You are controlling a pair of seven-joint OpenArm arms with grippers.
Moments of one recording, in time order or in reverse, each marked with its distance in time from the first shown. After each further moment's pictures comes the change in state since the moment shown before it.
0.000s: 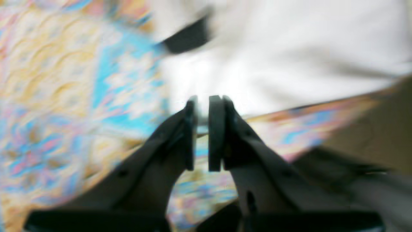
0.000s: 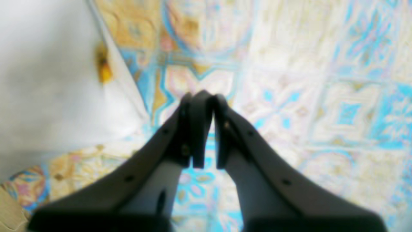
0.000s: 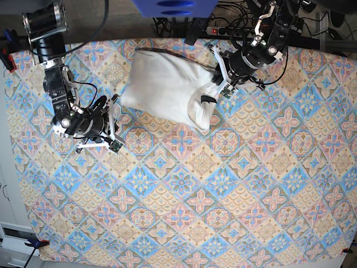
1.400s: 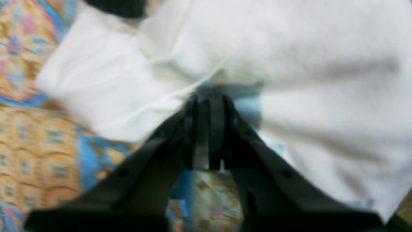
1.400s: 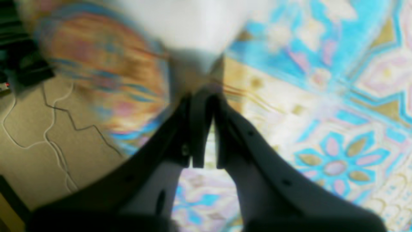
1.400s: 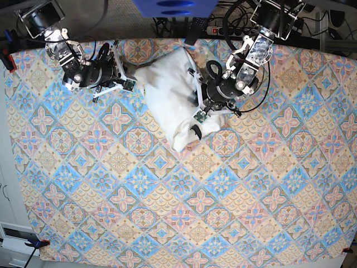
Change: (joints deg) left arm -20.5 5.7 9.7 -22.5 8.6 -0.2 -0.4; right arm -16.0 8.2 -10.2 8.4 0.8 0.5 4.0
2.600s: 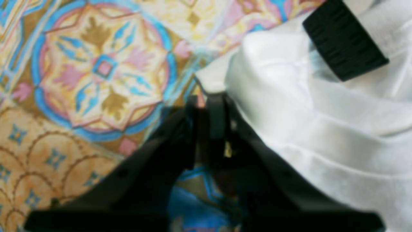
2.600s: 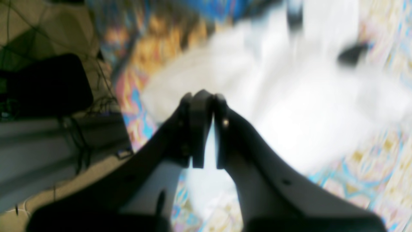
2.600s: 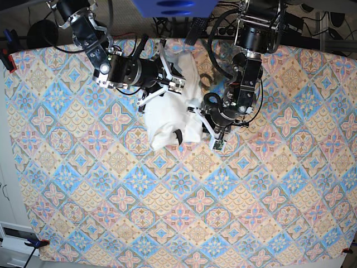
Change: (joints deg) left arm -6.4 13.4 -15.9 -17.5 0.0 4.8 -9.5; right arm 0.9 -14.3 -4.0 15.3 -0.5 0.0 -2.6
